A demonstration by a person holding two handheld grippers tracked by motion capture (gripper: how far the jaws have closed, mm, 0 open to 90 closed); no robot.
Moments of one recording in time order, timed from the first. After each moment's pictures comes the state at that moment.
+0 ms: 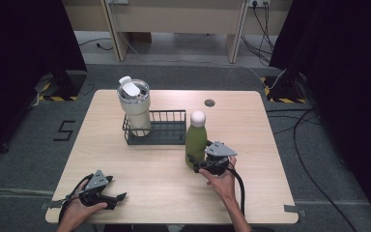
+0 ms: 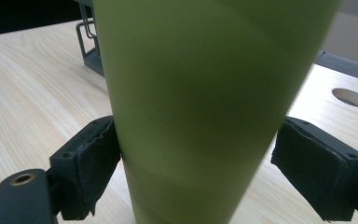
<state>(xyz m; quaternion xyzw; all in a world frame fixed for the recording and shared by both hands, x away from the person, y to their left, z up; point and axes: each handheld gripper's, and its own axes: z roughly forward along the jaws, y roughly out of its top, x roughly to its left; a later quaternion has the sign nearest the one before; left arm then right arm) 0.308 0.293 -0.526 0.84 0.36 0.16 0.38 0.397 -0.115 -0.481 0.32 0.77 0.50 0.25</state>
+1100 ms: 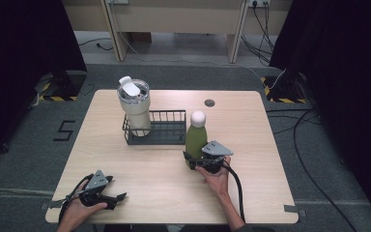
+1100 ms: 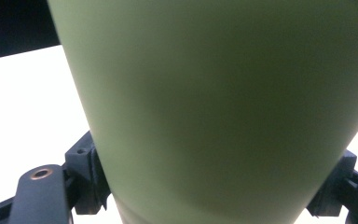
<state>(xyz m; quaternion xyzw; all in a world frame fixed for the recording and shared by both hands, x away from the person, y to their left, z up) 0.308 0.293 -0.526 0.84 0.36 0.15 0.38 0.412 -0.104 -0.502 0.31 0.75 0.54 0.23</state>
